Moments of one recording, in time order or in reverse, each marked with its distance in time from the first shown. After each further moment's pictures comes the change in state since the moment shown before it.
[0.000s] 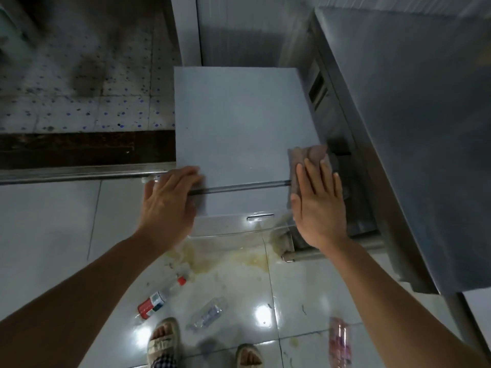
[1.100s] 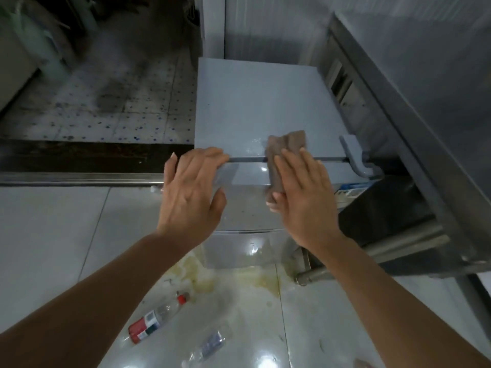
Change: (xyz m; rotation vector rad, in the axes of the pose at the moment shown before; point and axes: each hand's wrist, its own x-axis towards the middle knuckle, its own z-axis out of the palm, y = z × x) left_hand -0.040 0.007 0.040 -0.018 0.362 0.158; right_hand -0.022 -0.060 0.035 0.096 0.307 -0.250
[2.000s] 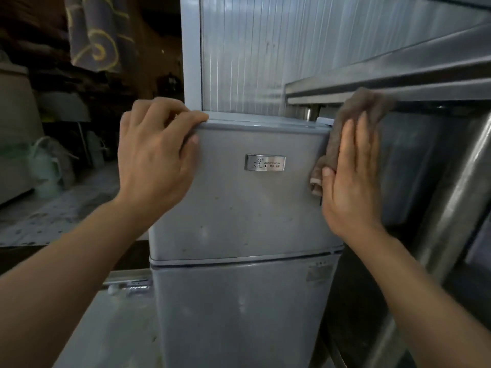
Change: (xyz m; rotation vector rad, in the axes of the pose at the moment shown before) left_hand -0.007 -0.030 0.088 0.276 0.668 0.328; right_hand -0.033 0.095 0.108 -0.049 0.787 0.137
